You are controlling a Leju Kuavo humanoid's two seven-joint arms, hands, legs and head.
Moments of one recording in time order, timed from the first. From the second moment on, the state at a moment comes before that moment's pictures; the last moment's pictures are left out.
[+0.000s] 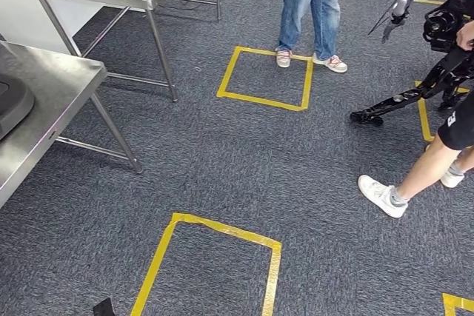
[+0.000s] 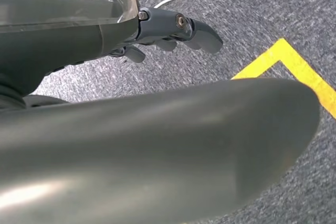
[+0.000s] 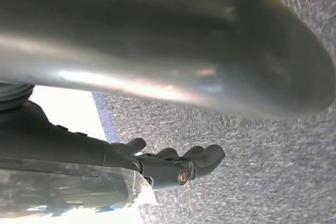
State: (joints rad) left arm -0.11 -0.17 0.90 -0.22 -0.19 0.36 -0.26; right arm -0.06 0.15 -0.95 -0.23 0.70 -0.44 -0.04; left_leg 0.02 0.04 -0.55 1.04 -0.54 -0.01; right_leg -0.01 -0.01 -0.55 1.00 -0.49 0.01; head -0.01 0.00
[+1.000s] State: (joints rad) left arm -0.11 -0.18 0.91 -0.22 -0.19 0.35 -0.26; right arm -0.06 0.15 -0.95 -0.23 0.72 -0.44 -0.03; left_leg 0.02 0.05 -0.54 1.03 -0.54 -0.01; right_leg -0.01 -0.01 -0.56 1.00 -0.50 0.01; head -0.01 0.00
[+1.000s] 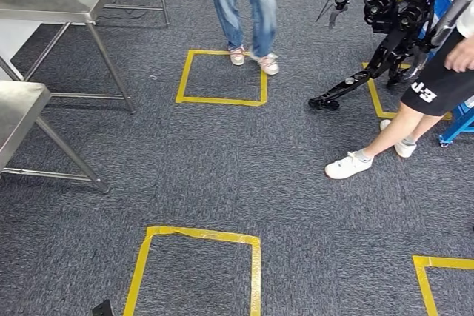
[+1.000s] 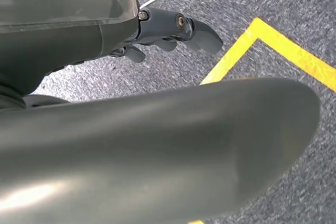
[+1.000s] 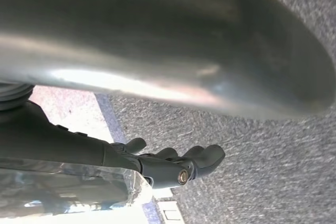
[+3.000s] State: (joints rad) left arm -0.10 -0.18 0.91 -0.22 -0.19 0.35 -0.27; right arm -0.06 0.15 -0.95 -0.23 0.73 -0.44 -0.03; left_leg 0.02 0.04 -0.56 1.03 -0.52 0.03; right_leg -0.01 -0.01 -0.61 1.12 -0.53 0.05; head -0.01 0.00
